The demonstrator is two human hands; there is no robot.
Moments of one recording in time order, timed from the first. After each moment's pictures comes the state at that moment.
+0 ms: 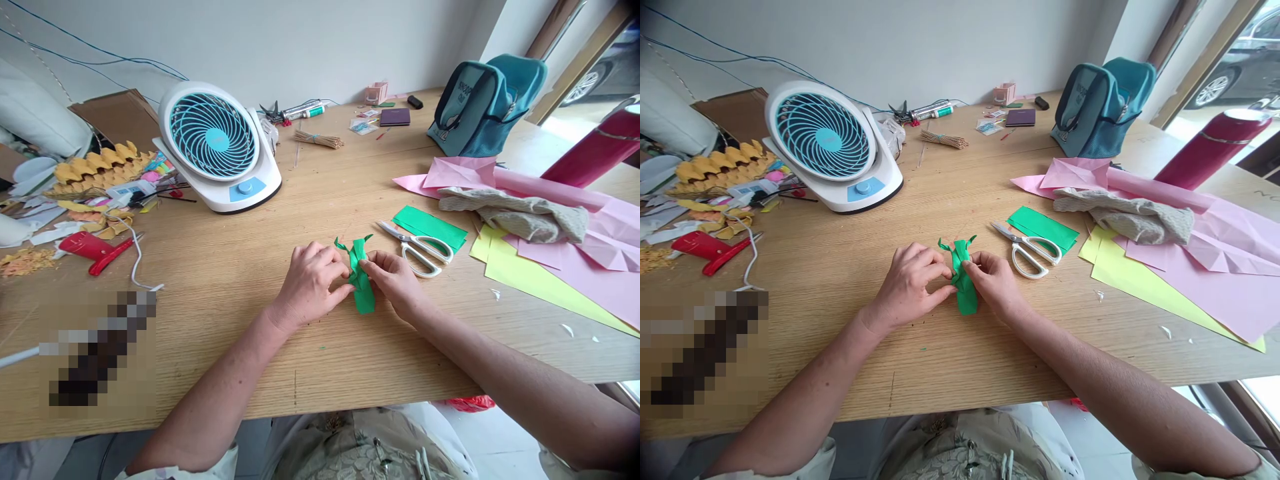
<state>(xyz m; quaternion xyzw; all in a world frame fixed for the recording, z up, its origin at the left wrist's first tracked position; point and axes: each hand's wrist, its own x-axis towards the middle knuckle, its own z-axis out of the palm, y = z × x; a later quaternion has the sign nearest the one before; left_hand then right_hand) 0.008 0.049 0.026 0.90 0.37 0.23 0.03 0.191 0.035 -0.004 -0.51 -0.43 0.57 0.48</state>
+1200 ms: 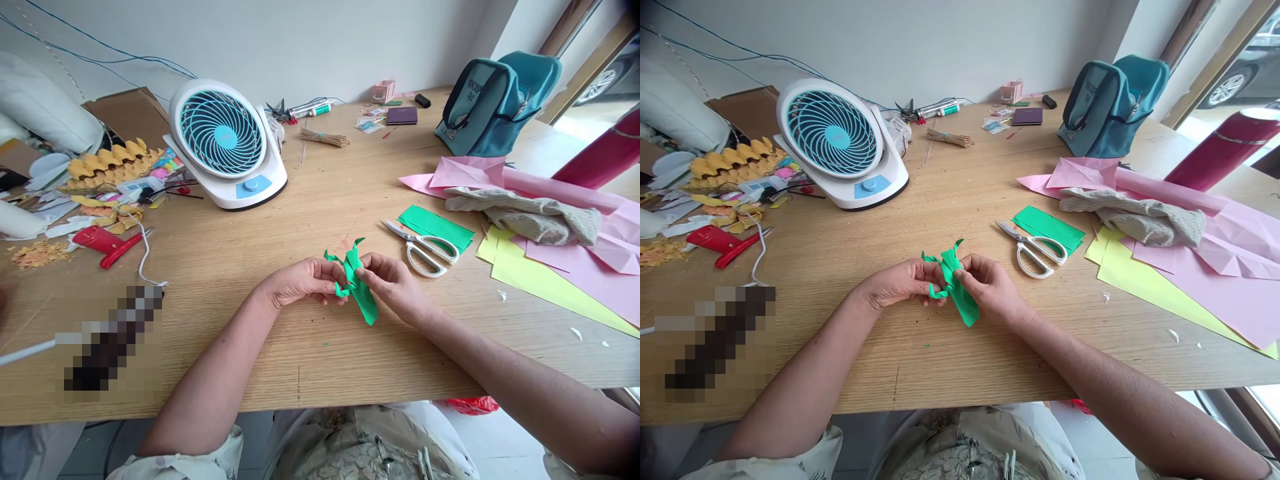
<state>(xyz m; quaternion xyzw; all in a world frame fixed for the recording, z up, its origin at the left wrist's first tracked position) -0.021 0.075 0.019 0.54 0.35 0.13 0.76 0.189 0.028 0.004 -0.43 -0.53 0.58 0.45</state>
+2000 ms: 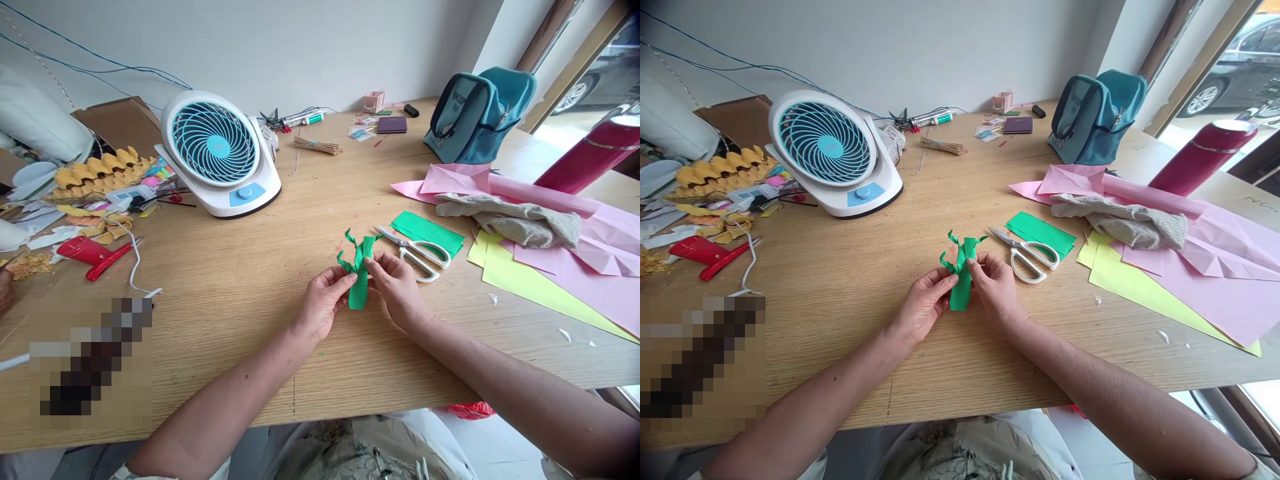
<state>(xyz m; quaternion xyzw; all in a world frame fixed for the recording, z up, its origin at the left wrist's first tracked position) 0.048 0.033 -0.003 0.31 0.42 0.45 0.72 0.187 0.037 -0.016 -0.48 -0.40 0.54 0.56</state>
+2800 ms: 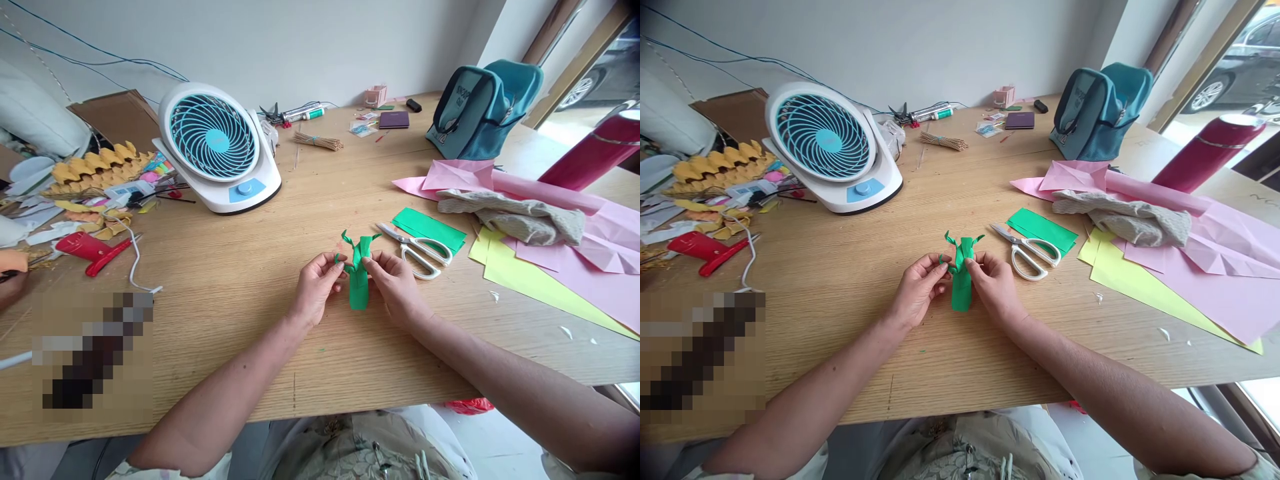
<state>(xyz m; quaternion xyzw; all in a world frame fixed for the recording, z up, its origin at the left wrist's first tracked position) 0.039 0.046 -0.004 0.38 0.44 0.49 0.65 0.187 0.036 -0.019 -0.49 -0.42 0.54 0.54</state>
